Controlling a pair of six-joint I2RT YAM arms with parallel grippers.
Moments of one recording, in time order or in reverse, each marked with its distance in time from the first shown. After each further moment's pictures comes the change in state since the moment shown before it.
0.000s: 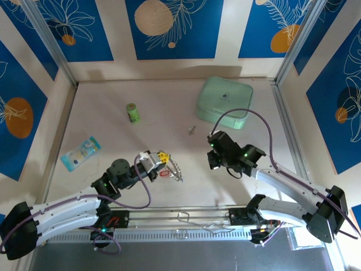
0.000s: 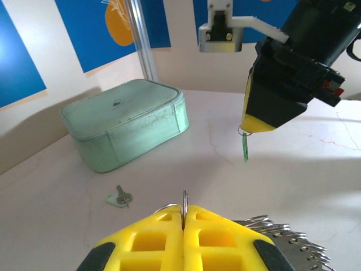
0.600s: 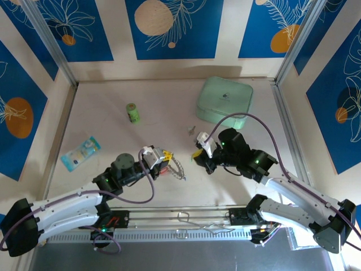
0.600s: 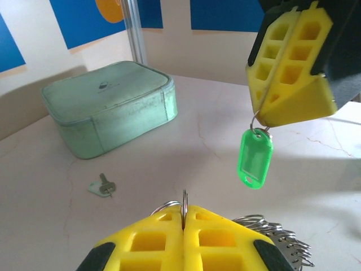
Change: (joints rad) left arm 0.000 0.063 0.093 -0.109 0.036 -0.071; right arm -0.003 -0.132 -0.031 0.258 -0.544 -0.444
